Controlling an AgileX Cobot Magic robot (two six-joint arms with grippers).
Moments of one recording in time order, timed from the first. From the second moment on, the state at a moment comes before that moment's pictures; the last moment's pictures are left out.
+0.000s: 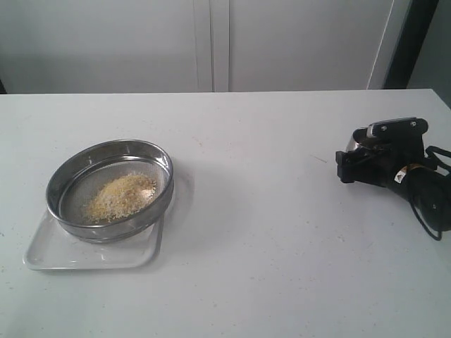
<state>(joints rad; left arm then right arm) 0.00 0.00 0.02 -0.11 0.42 0.10 -0.04 2.16 -0.88 -0.22 -0.82 0.07</state>
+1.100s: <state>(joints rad) 0.00 0.00 0.02 -0.11 0.42 0.10 -0.04 1.88 -0.88 -0.21 -0.71 0.10</state>
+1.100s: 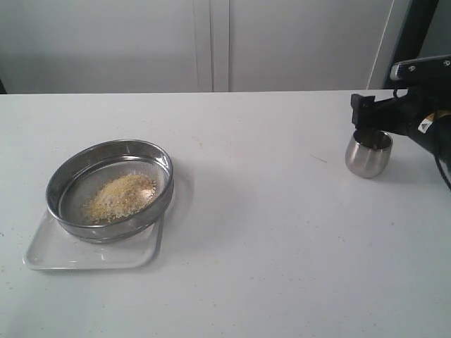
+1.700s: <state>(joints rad) 0.00 0.00 0.02 -0.11 0.42 0.10 -0.04 1.58 -0.87 -0.24 -0.25 0.22</state>
